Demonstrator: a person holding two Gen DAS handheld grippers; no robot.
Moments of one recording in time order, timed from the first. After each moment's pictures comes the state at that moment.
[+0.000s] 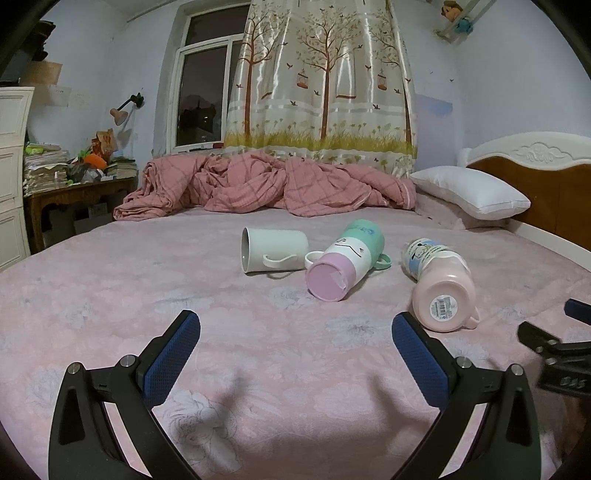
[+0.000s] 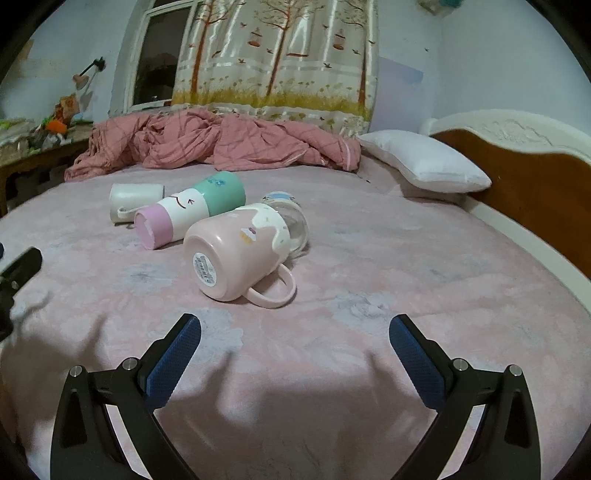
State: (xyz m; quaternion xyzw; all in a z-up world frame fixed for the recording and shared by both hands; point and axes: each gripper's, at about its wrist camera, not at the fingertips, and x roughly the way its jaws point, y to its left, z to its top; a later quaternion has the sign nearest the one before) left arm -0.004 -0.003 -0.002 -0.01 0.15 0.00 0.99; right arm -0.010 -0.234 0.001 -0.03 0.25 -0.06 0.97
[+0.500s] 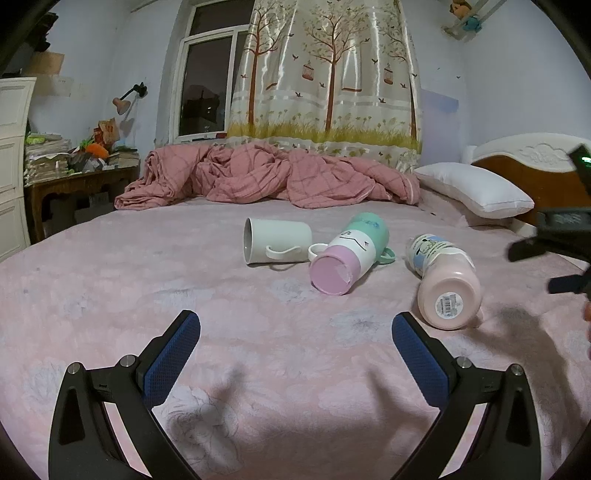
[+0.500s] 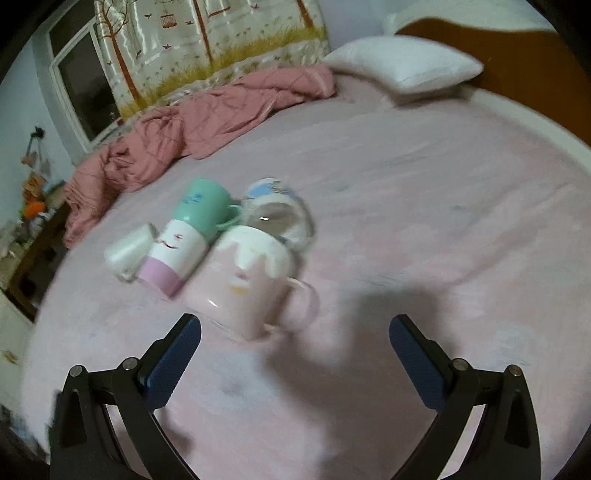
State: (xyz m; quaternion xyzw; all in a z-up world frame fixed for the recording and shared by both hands) left arm 0.002 0.003 -0.001 -0.02 0.17 0.00 0.98; right arm 0.079 -0.280 0.044 0.18 0.38 -0.04 0.91
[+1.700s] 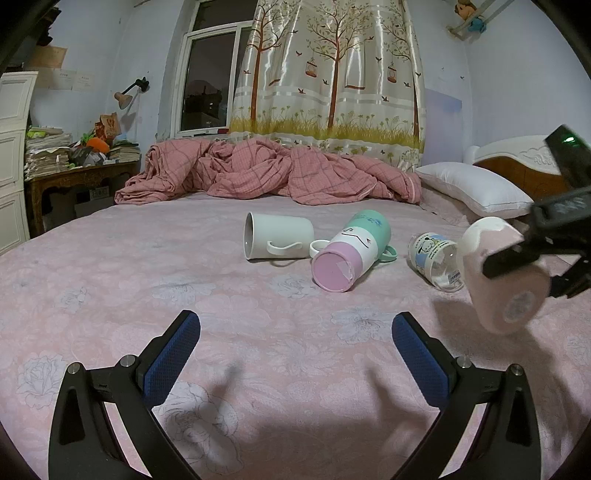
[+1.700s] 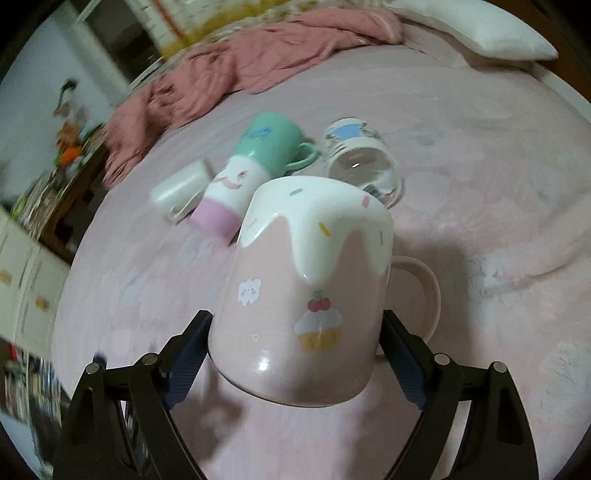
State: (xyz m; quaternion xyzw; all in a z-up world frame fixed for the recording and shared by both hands) left arm 0.007 0.001 -0.005 -0.03 0.18 0.00 0.98; right arm 0.112 -0.229 0.038 0.15 0.48 0.09 0.86
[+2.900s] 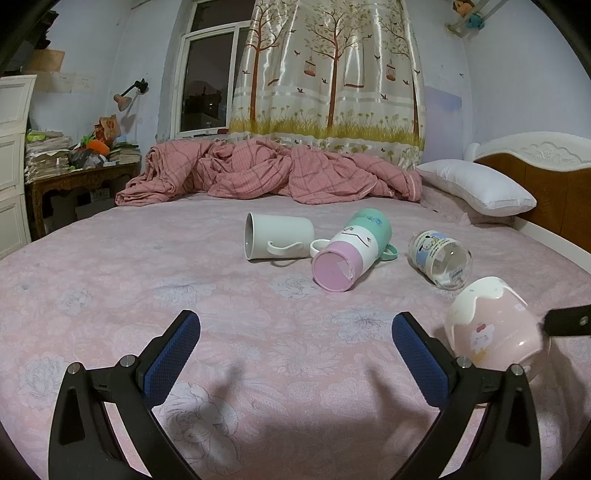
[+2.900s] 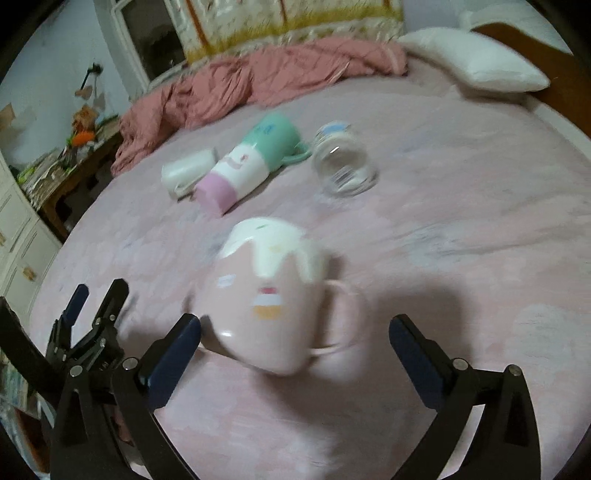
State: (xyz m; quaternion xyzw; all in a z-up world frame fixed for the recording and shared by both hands) left arm 0.009 0.002 -0.005 -0.03 0.18 0.00 0.98; right arm 0.015 -0.253 0.021 0.10 0.41 0.07 0.91
